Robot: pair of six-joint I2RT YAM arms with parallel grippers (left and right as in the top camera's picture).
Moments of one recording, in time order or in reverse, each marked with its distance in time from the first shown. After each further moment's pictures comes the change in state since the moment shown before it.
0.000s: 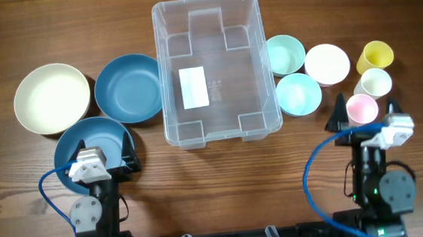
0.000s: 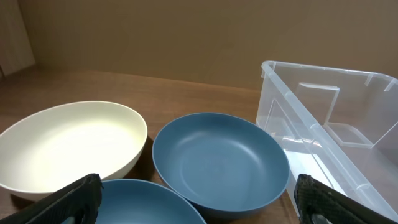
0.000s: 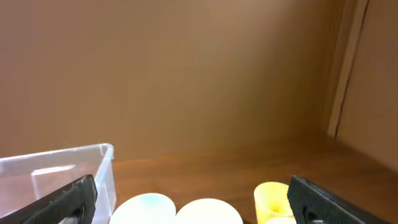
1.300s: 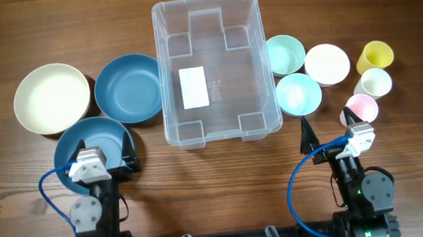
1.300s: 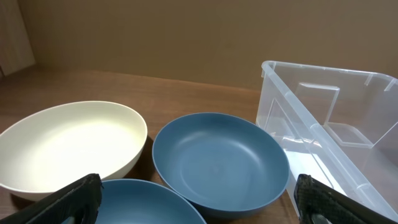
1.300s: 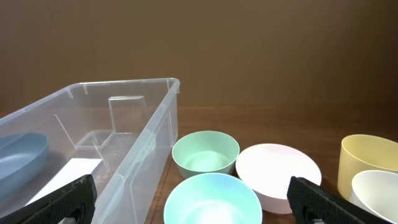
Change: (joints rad) left arm 0.000 0.000 0.000 -0.001 0.000 0.000; right arm -0.004 -0.240 -0.229 -0.109 -0.320 0.021
